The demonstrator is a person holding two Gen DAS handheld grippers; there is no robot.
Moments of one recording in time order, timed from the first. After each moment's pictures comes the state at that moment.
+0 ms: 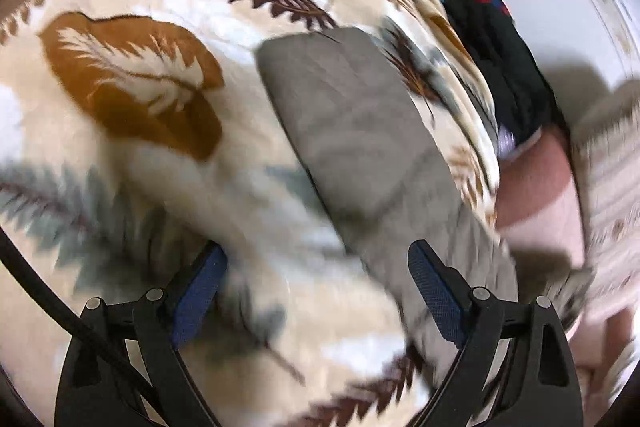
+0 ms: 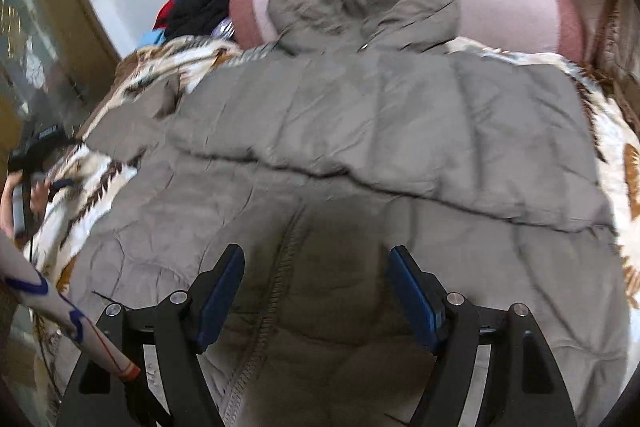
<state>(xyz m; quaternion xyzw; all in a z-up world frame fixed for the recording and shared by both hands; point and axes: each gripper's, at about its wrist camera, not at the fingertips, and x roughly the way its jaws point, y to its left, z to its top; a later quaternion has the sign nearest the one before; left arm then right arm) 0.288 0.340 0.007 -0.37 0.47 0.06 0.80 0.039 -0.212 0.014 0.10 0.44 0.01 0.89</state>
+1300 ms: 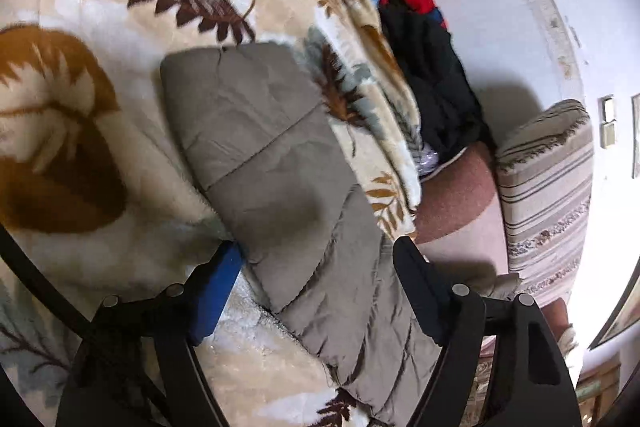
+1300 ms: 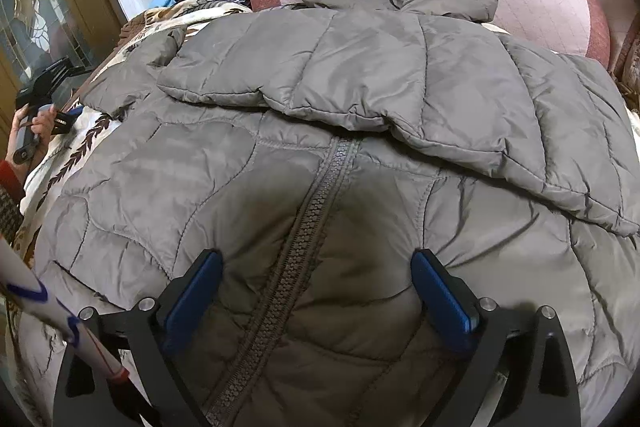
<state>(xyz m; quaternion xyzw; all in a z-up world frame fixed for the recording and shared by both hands) 0.331 0.351 -0.001 -0.43 0.41 -0.09 0.80 0.051 -0.196 -0.023 0.07 0.46 0.02 0.89</state>
